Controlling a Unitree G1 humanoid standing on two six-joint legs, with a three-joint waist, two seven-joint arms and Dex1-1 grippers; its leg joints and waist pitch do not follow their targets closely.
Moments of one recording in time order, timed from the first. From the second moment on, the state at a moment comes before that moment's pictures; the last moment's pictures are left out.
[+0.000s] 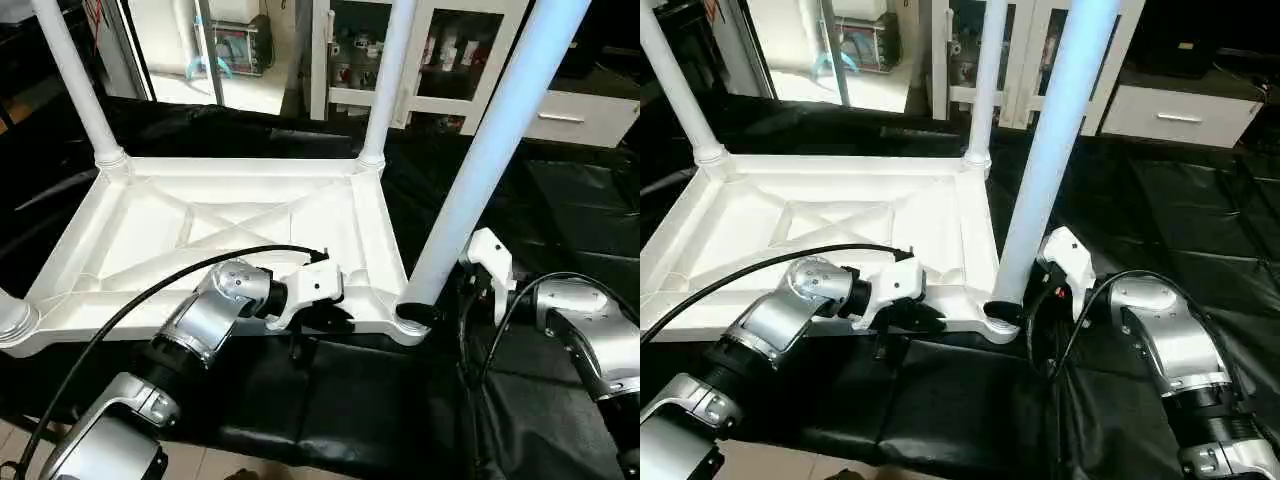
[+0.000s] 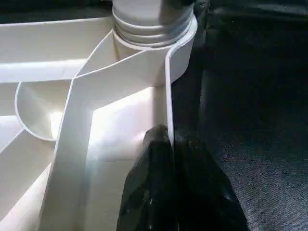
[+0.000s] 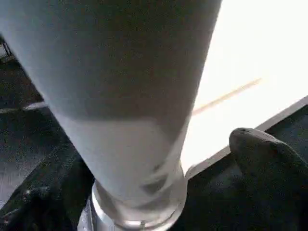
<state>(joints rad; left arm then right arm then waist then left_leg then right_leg) -0.60 0.30 -0.42 0.49 0.06 0.10 -1.18 -0.35 -0.57 0.13 0.25 0.22 0.27 1.09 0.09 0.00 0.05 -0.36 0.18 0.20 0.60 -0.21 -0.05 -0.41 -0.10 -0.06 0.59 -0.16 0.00</state>
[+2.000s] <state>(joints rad) -0.81 -0.02 -0.34 0.85 0.14 0.27 -0.57 -0.43 -0.10 -0.03 0.39 0.05 0.28 0.10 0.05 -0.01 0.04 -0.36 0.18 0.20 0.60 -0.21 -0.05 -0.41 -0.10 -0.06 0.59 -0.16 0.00</state>
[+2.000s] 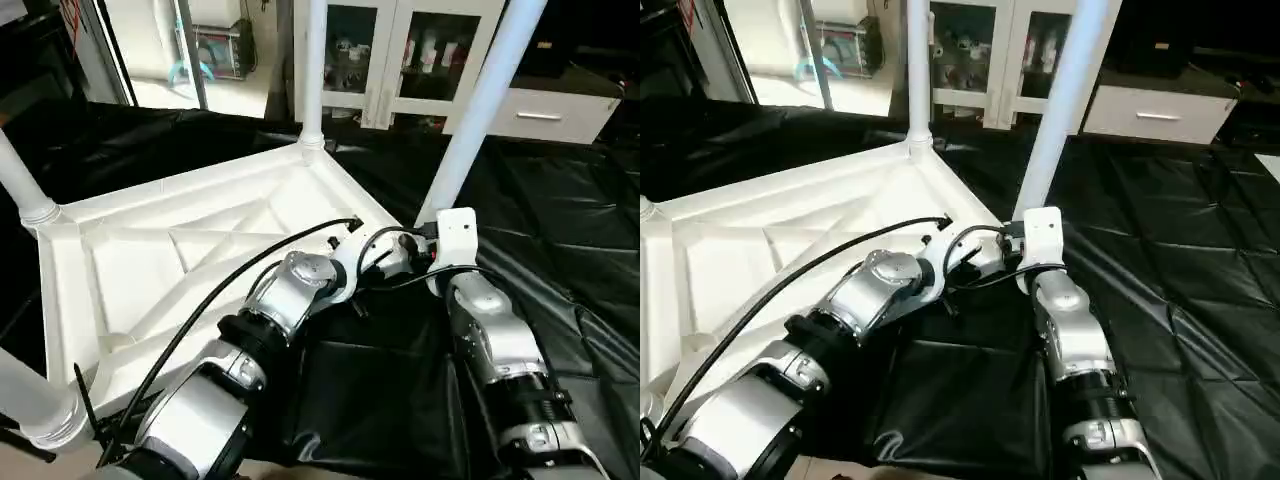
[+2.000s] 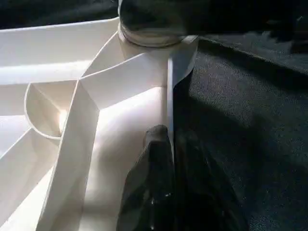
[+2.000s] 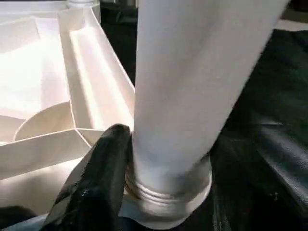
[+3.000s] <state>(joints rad) -0.65 0.21 -0.45 0.59 0.09 0.05 -1.12 -0.27 -0.61 0.07 0.09 0.35 0.47 1.06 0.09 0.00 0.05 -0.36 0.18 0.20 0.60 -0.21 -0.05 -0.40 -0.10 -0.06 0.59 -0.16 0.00</state>
